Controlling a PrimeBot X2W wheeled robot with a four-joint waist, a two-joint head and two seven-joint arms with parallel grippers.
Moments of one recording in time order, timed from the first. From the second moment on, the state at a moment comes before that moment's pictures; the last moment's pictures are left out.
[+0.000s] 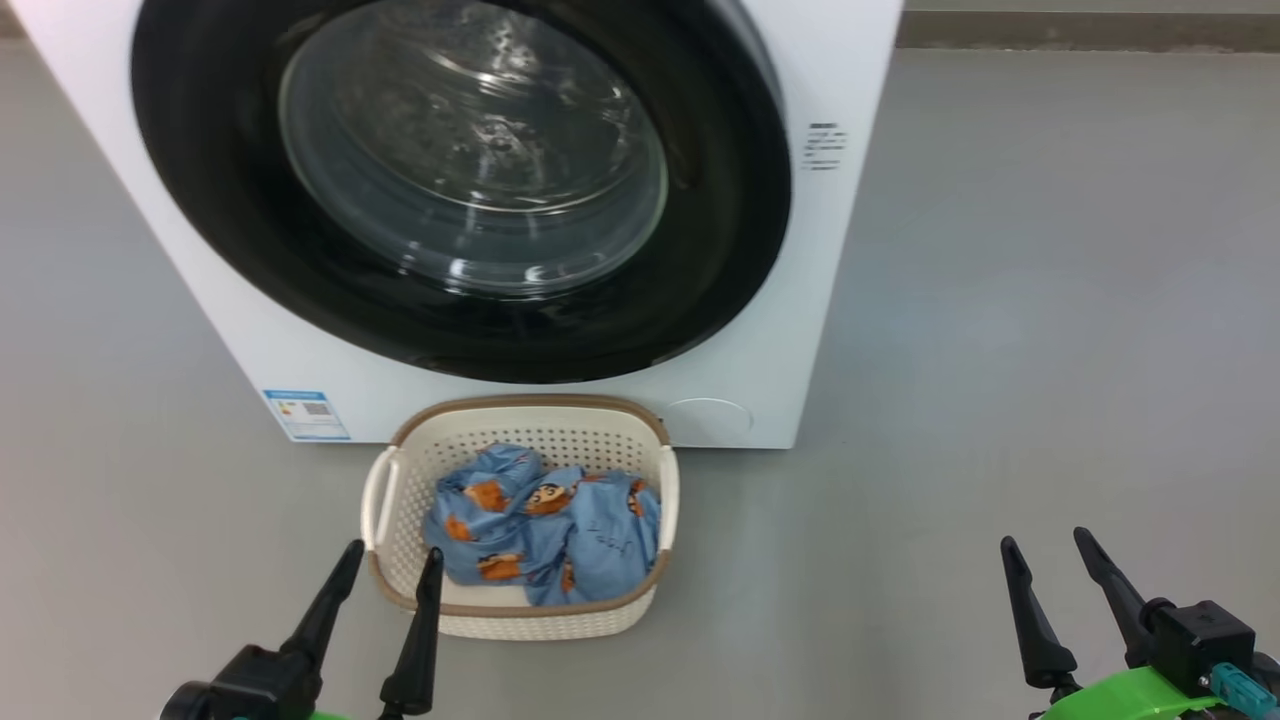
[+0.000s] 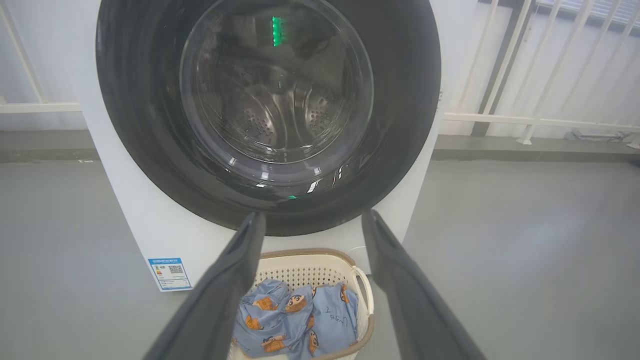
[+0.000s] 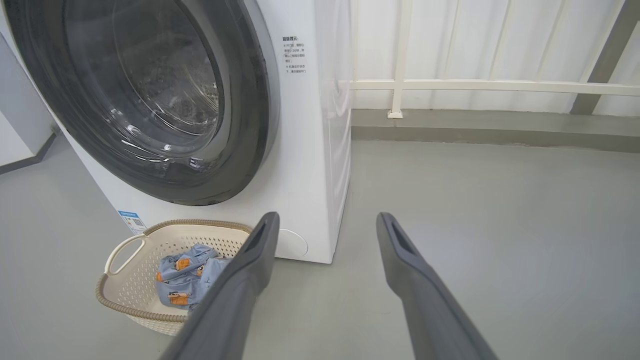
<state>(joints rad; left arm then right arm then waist) 0.02 0.04 -0.11 0.10 -0.17 -0.03 -0.26 0.00 -0.11 -0.09 0.23 0.15 0.13 -0.25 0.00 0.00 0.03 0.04</state>
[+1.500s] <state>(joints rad) -0.05 0.04 -0.23 0.09 -0.23 -0.02 -0.26 -0.57 -0.24 -0.02 0.22 0.90 0.13 -0.26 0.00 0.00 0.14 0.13</state>
